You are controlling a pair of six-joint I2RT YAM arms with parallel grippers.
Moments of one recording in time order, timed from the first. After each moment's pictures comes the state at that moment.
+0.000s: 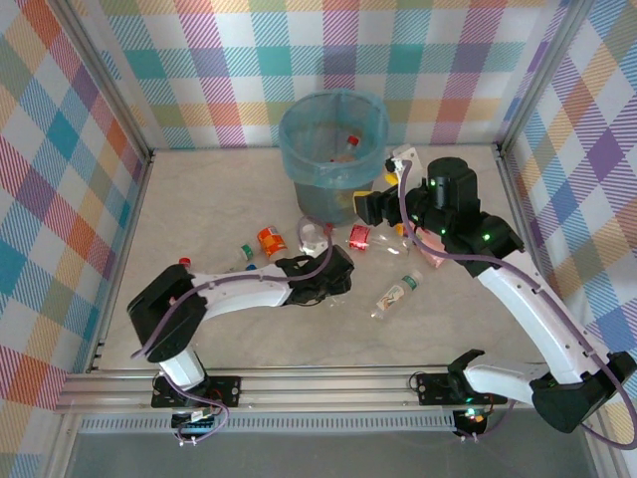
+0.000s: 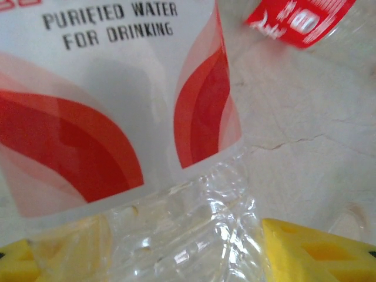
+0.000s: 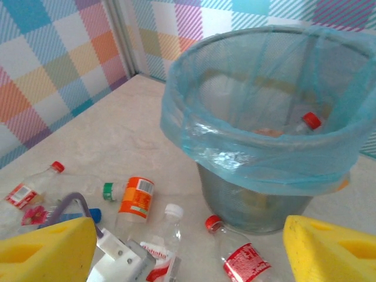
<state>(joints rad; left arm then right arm) -0.99 1.65 1.03 -0.39 -0.29 -1.03 0.57 1.15 1.33 -0.53 -0.17 0.04</state>
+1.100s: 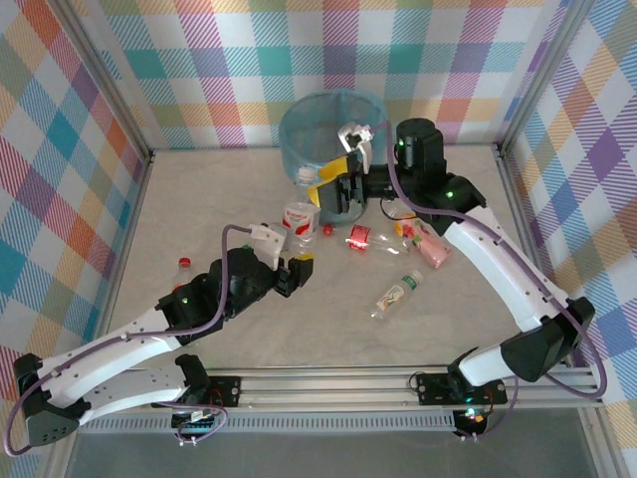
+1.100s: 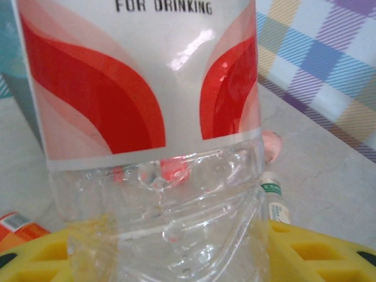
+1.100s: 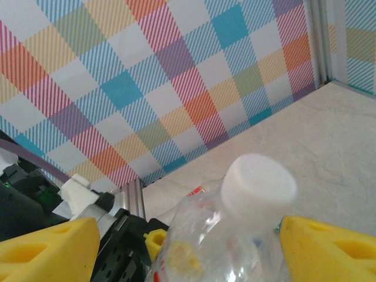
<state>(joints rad) -0.99 0.87 0.82 -0.25 -0.28 -0.24 0.59 1.44 1.60 -0.43 -0.81 0.21</state>
